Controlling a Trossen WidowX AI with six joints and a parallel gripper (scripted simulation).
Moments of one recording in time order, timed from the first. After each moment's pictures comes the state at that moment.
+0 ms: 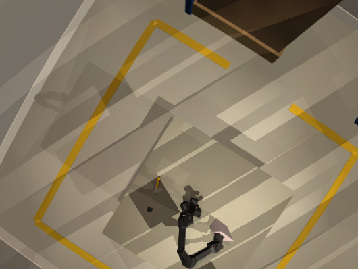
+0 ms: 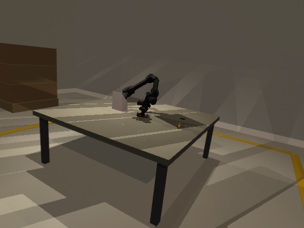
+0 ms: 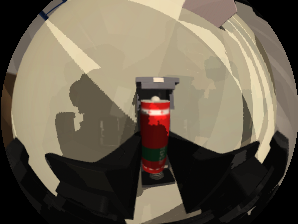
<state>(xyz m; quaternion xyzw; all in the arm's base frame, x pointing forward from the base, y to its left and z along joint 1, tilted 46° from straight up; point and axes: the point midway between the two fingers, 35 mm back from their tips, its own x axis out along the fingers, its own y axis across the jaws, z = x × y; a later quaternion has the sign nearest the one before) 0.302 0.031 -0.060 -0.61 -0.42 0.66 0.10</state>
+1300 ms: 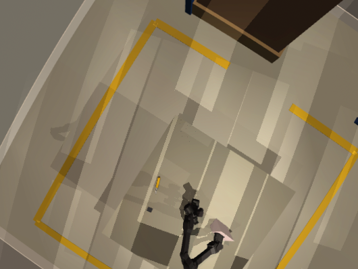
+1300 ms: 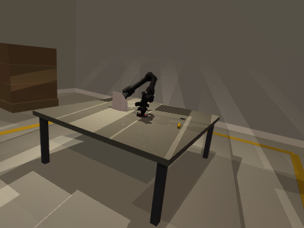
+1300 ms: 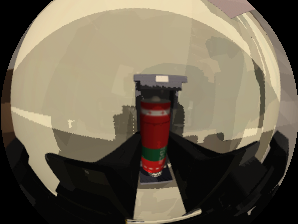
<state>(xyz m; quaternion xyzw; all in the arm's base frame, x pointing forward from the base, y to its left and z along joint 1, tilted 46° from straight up) 0.298 0.033 -0.063 -0.69 -0.41 0.59 0.13</state>
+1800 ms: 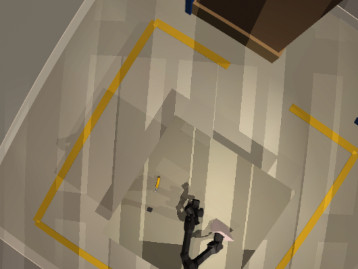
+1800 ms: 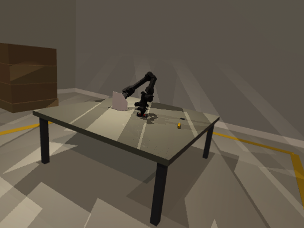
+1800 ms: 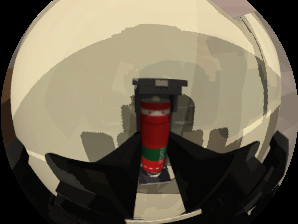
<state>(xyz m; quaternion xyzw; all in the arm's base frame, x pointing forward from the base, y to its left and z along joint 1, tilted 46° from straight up) 0.294 0.033 -0.063 -0.70 -0.41 0.58 0.13</state>
